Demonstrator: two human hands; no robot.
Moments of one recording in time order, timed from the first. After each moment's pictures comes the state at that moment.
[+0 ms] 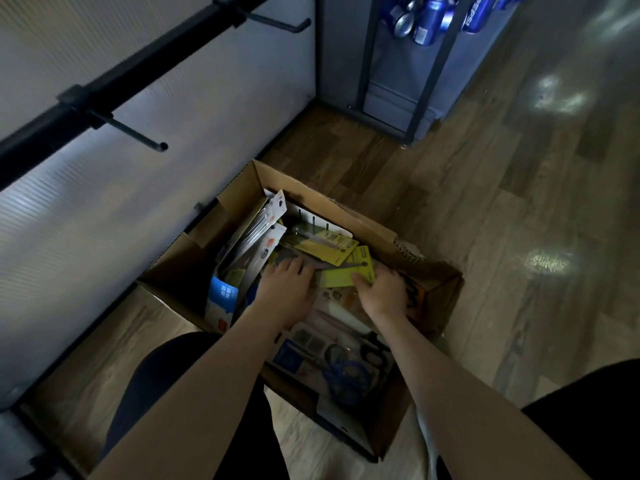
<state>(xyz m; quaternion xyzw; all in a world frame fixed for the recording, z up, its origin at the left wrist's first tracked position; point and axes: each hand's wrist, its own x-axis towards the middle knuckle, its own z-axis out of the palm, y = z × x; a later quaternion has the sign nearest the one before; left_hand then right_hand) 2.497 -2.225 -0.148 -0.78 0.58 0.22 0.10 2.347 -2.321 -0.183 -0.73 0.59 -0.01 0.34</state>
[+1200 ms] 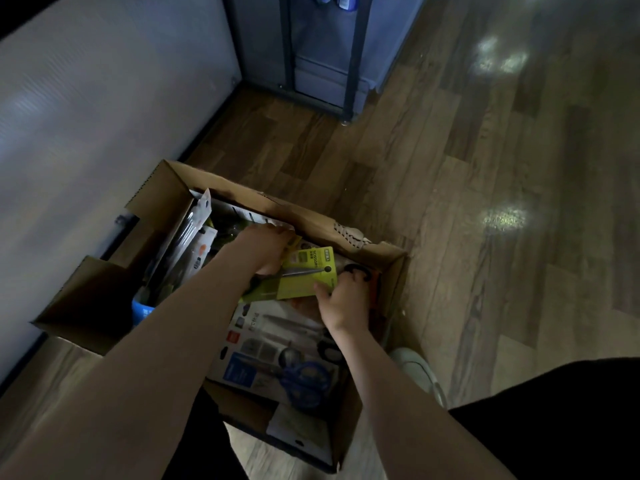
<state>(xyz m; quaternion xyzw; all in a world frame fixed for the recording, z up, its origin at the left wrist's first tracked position) 2.502 -2.337 -0.170 -0.66 0.70 0.17 0.21 2.321 -2.312 -0.185 -0.67 0.65 -0.01 0.35</state>
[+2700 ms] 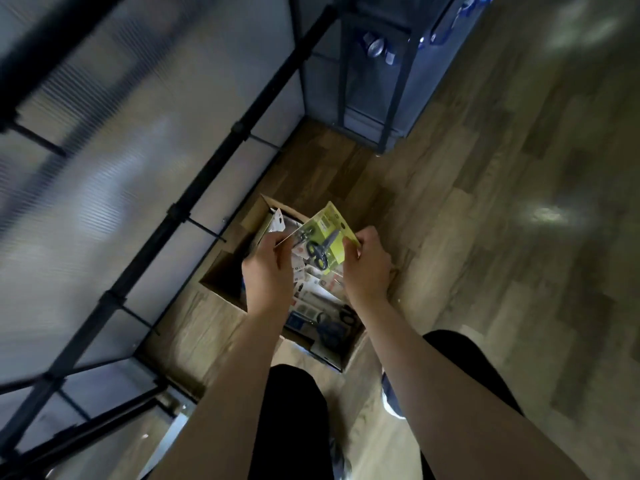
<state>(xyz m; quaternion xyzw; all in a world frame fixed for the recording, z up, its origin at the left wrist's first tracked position) 2.449 -2.228 0.163 -0.87 0.32 0.11 -0.37 2.347 -2.309 0.139 -0.67 0.58 -0.19 0.41</state>
